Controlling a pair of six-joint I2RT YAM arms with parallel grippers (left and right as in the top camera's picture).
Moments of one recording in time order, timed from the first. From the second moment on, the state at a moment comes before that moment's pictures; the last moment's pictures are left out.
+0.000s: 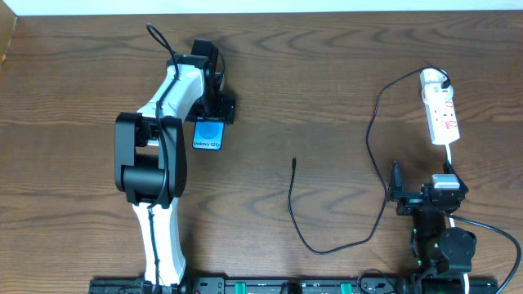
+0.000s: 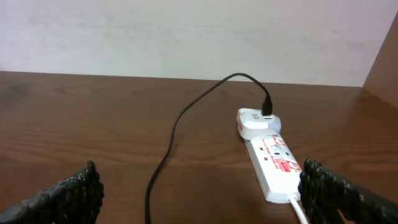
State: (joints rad) left arm -0.14 2.23 1.68 -0.97 0.01 -0.04; right arm -0.01 0.01 0.01 -0.07 0.00 -0.04
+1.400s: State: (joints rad) left arm -0.14 2.23 1.68 -0.97 0.01 0.02; right arm -0.01 0.01 0.01 -0.07 0.00 -0.04
